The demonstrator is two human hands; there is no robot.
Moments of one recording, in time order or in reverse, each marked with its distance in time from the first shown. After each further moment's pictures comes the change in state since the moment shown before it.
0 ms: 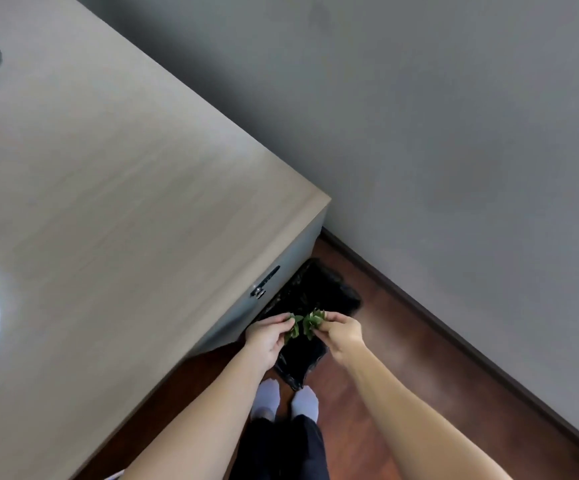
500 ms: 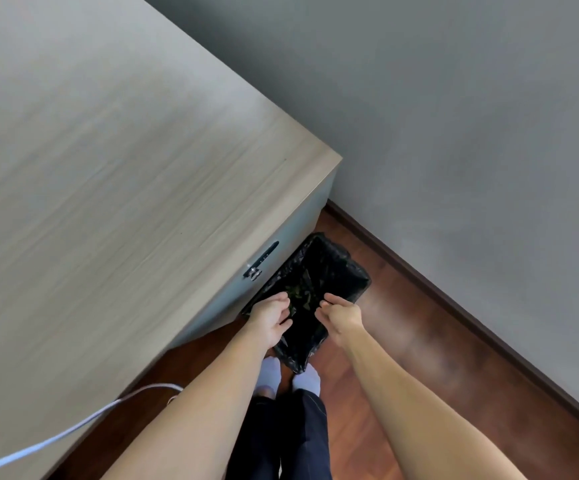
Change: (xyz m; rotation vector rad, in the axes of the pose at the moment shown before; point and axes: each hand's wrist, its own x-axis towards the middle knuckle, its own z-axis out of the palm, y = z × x) left_hand 0.068 -0.019 0.000 0.084 0.013 -0.113; right_hand 0.066 0.030 -0.005 0.014 0.116 0.084
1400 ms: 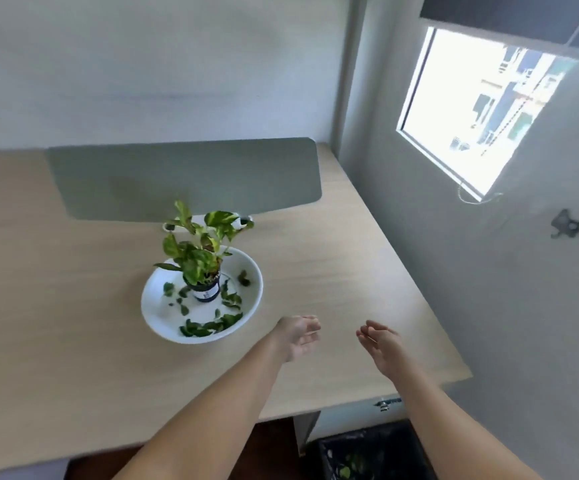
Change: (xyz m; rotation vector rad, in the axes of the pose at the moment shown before) left_hand -0.303 0.131 -0.169 -0.294 -0.043 0.478; right_hand -0.292 -0.083 0.185 -0.311 -0.564 -0.390
